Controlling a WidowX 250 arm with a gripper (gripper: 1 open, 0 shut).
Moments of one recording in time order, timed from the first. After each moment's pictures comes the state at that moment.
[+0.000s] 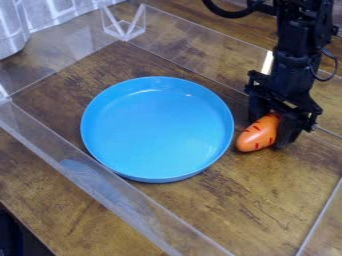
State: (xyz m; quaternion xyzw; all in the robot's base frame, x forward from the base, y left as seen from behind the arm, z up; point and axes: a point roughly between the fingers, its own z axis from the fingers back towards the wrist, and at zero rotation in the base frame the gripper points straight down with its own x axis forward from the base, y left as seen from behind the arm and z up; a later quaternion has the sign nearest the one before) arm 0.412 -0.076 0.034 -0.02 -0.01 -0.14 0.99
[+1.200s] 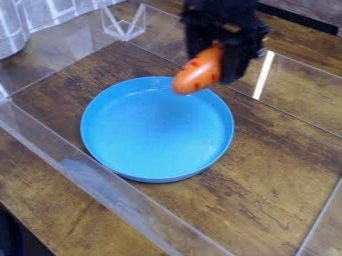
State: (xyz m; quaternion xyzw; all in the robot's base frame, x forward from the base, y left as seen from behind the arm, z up) arm 0.338 -0.017 0.141 0.00 -0.10 -0.07 0.99
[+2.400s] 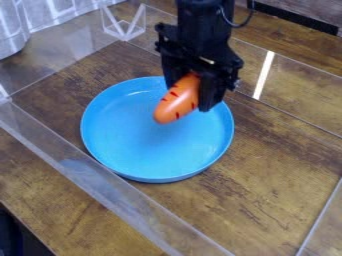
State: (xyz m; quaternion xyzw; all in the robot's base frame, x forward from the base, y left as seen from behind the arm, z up) arm 0.331 -0.012 0.096 0.01 -0.08 -0.03 1.00
